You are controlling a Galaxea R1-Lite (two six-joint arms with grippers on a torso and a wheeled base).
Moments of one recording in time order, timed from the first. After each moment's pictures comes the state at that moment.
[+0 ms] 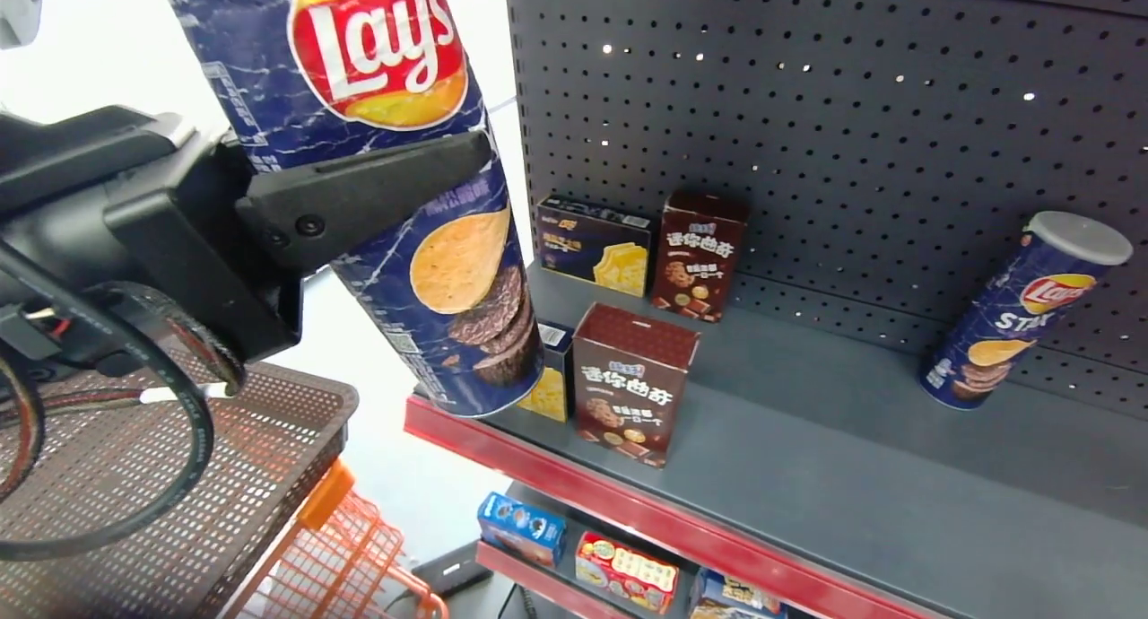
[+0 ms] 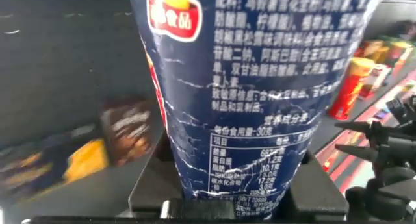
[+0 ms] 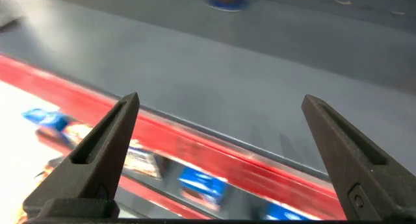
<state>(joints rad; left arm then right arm) -0.52 1.33 -0.83 -0.79 -0.57 -0.10 0.00 0.01 0.00 0.00 0.00 0.00</state>
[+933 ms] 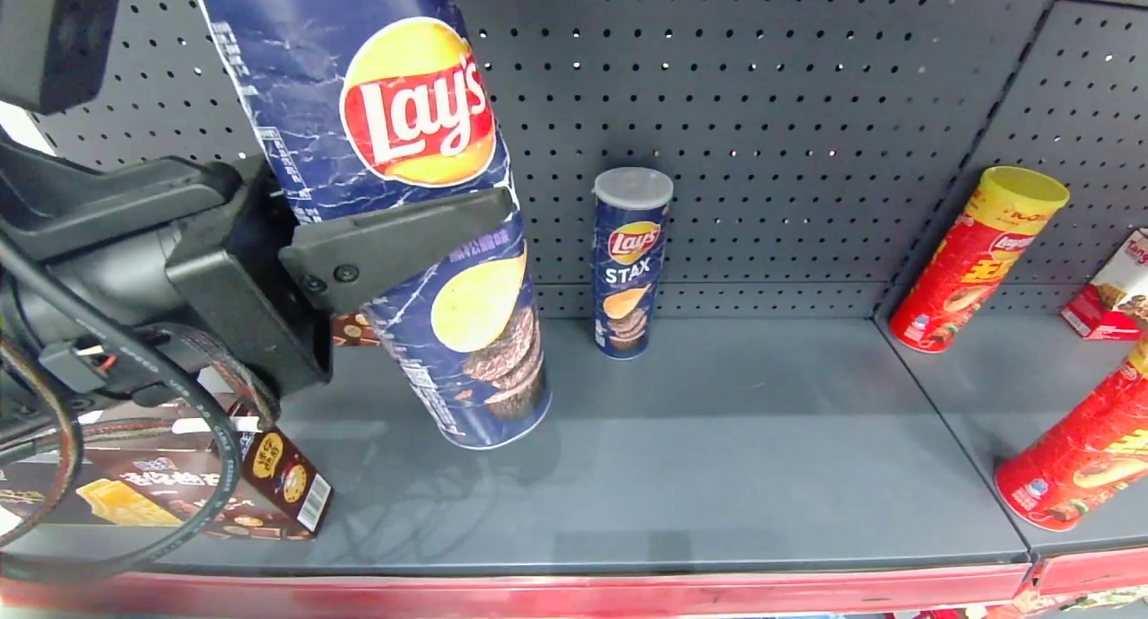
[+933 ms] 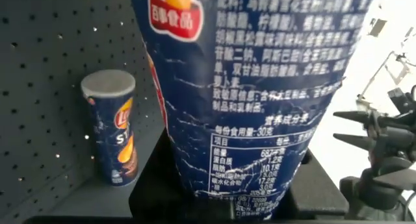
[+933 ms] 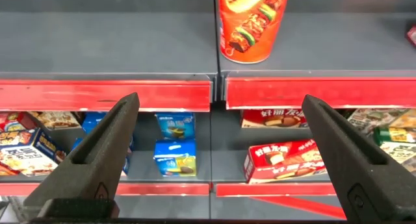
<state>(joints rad) -0.54 1.33 -0.79 -0.79 -0.57 -0.10 0.00 0.01 0.00 0.00 0.00 0.00</state>
